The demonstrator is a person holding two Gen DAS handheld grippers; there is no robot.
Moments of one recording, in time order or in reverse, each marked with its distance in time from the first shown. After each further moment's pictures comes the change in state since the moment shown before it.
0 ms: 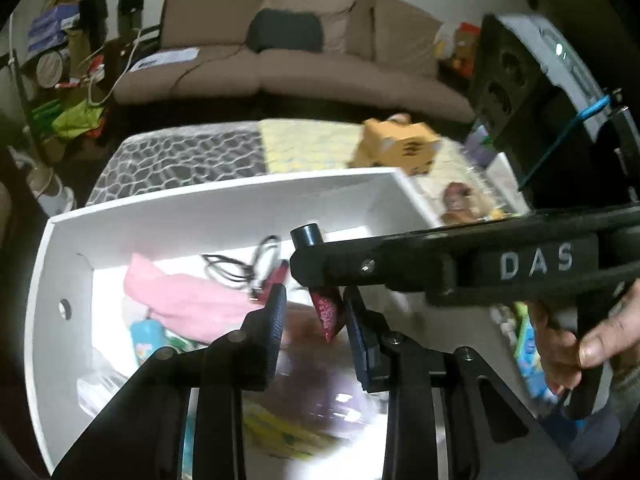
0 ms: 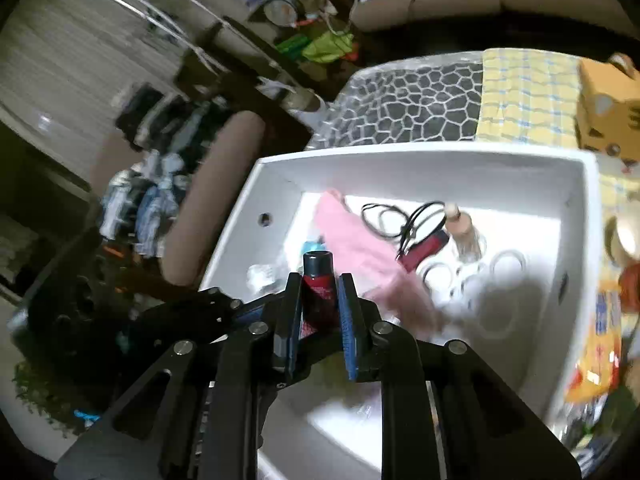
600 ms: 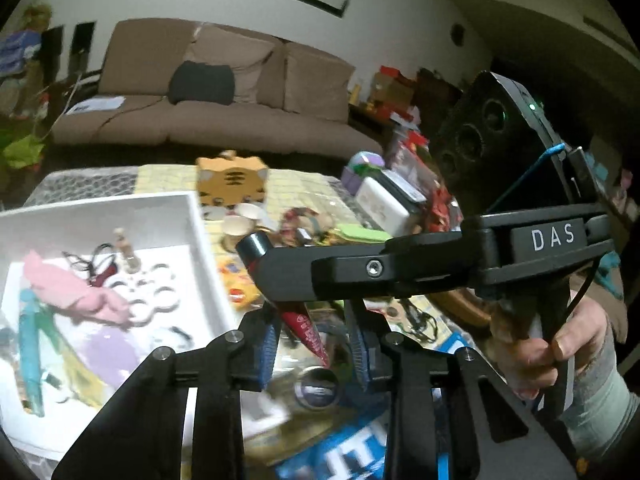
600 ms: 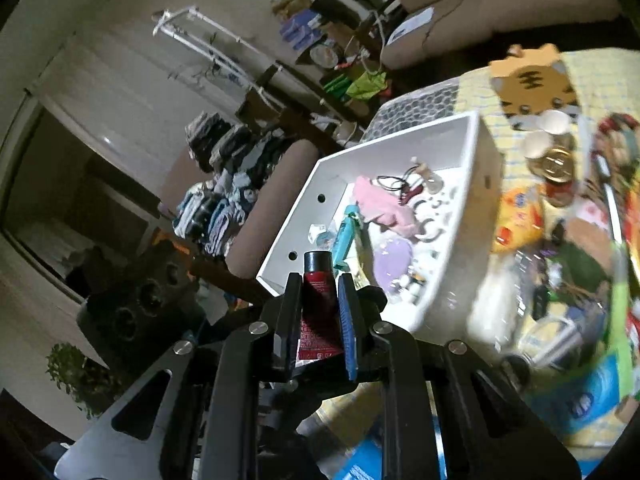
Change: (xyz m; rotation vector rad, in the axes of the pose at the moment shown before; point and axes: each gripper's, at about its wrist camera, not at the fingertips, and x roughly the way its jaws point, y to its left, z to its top) left arm -0.082 -0.173 -0.070 0.024 -0.229 -0.264; right arm -0.189 -0.026 -0.142 -0.022 -0.155 0.233
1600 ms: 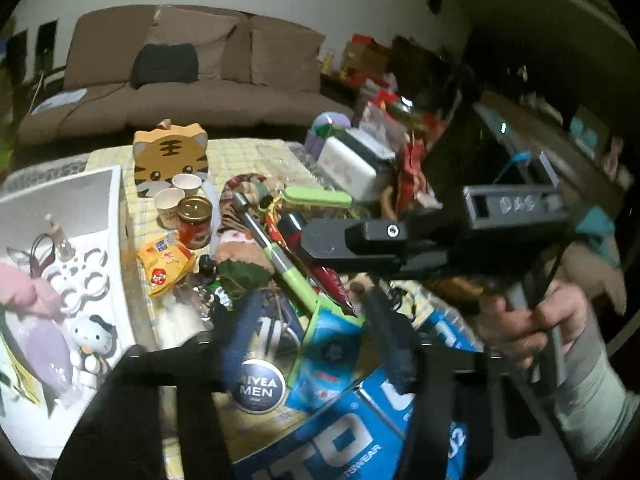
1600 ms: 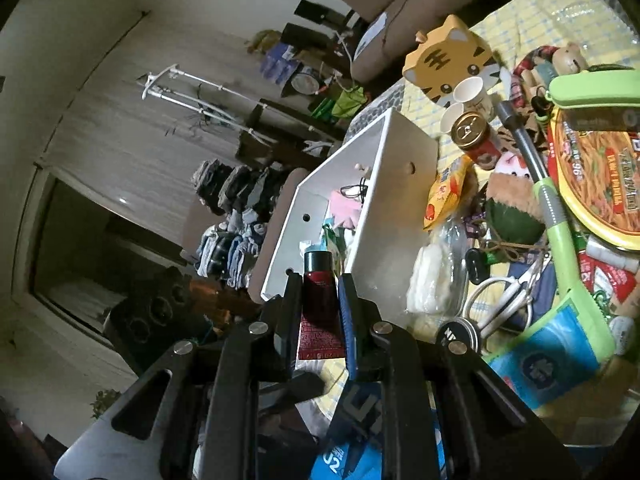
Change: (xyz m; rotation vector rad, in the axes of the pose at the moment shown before) left arm 0.072 -0.077 -0.027 0.108 0.113 -0.052; right arm -0.083 -0.113 -0.046 0.204 -0.122 0.118
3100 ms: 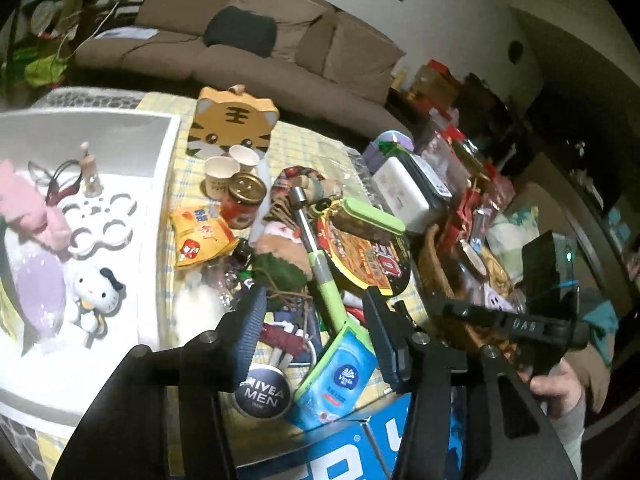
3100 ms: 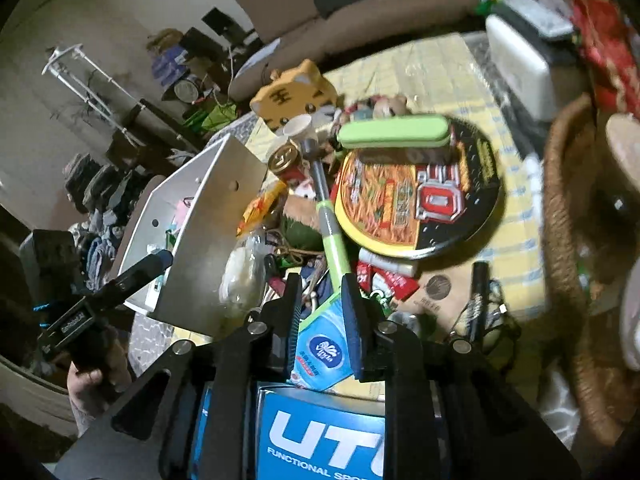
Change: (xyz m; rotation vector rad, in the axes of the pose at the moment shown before) left arm 0.012 0.048 0.003 -0.349 -0.022 0.077; right arm -0.071 -0.038 -0.006 -0.070 -0.040 -0.556
